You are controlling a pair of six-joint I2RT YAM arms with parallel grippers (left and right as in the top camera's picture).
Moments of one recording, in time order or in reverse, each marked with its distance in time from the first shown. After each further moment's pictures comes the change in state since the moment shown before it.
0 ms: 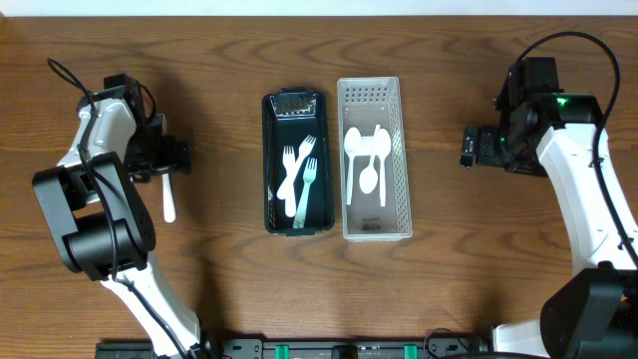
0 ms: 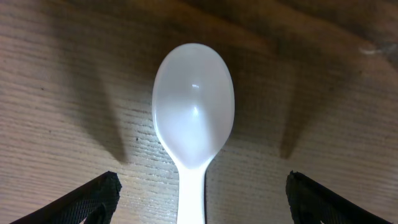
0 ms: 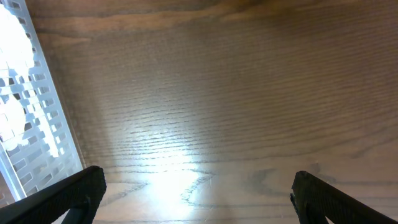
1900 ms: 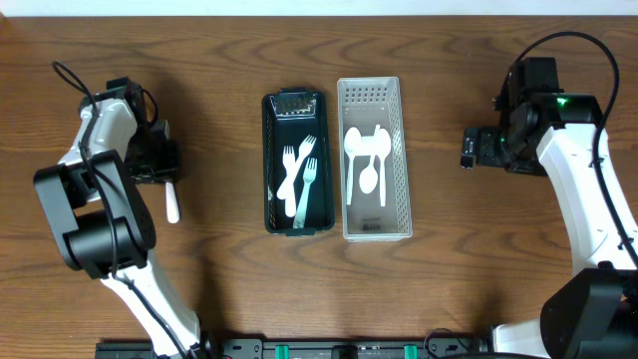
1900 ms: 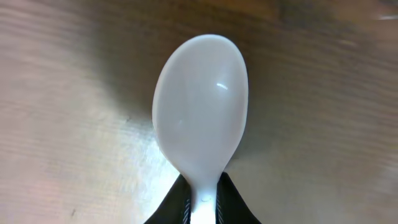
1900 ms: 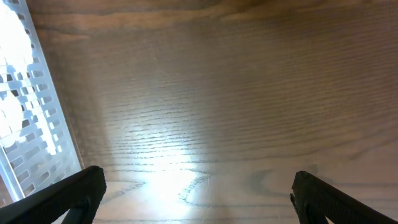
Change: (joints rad) left arm -0.003 -0.007 0.002 -0.053 0.003 -0.002; right arm 0.000 0.000 0.000 -0.001 0.001 -0.019
